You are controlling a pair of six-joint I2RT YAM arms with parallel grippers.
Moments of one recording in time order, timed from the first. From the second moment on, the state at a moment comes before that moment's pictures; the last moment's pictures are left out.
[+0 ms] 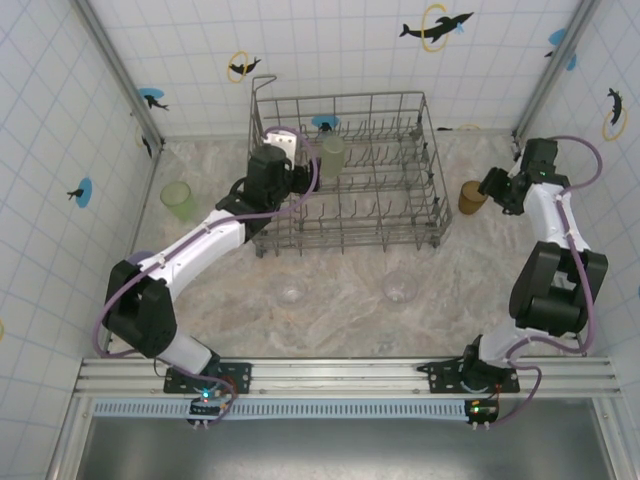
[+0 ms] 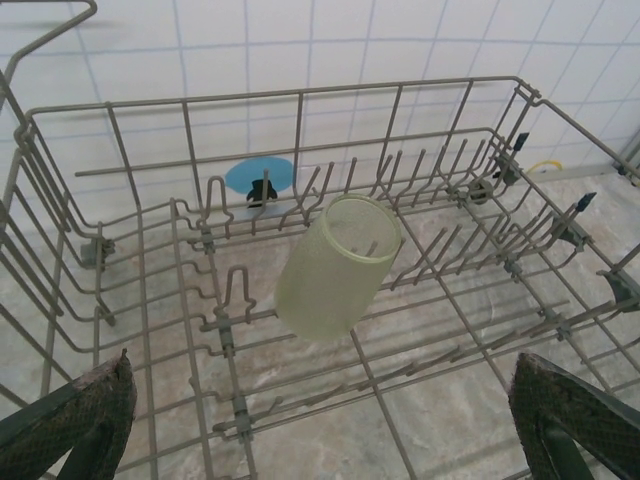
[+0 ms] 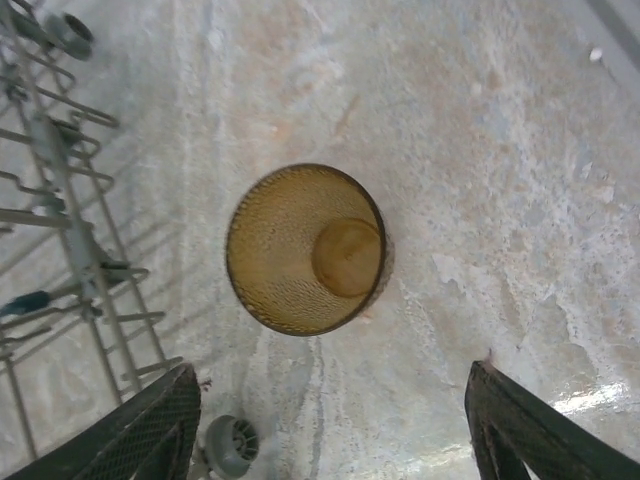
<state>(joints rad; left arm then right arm) -0.58 1.53 1.19 -0.03 -0.16 -0.17 -0.24 1.64 1.28 -0.62 -0.20 0.30</state>
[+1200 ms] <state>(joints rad) -0.58 1.51 1.15 -0.06 -0.17 -0.16 -0.26 1.94 1.49 -0.70 -0.20 0.30</state>
